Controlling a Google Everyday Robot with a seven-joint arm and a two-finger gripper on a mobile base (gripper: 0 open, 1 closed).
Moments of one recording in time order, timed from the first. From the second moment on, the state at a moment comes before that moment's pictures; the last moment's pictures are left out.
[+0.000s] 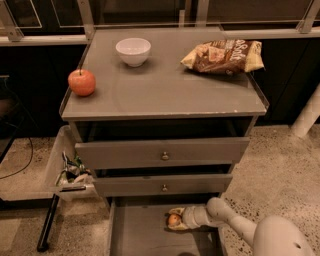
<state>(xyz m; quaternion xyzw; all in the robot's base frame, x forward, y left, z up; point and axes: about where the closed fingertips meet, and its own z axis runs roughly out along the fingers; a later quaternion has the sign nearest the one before) 0.553 -0.095 0.153 -0.60 0.67 0.25 0.34</state>
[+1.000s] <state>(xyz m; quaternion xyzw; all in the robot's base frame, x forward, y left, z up) 0.533 -0.103 0.212 -0.61 0.66 0.25 0.37</state>
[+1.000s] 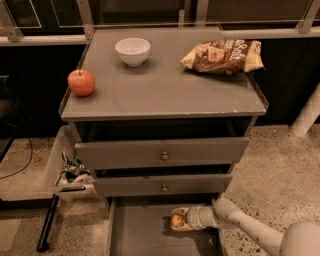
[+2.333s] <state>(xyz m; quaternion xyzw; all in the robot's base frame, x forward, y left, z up) 0.510 -0.155 0.411 -0.65 0.61 0.20 0.39</state>
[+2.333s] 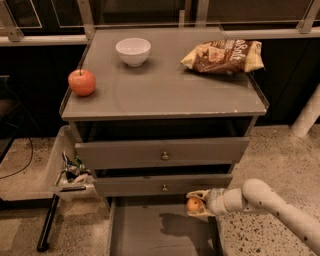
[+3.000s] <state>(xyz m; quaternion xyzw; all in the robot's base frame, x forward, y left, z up) 0.485 -0.136 0.493 -0.69 0.56 0.16 0.42</state>
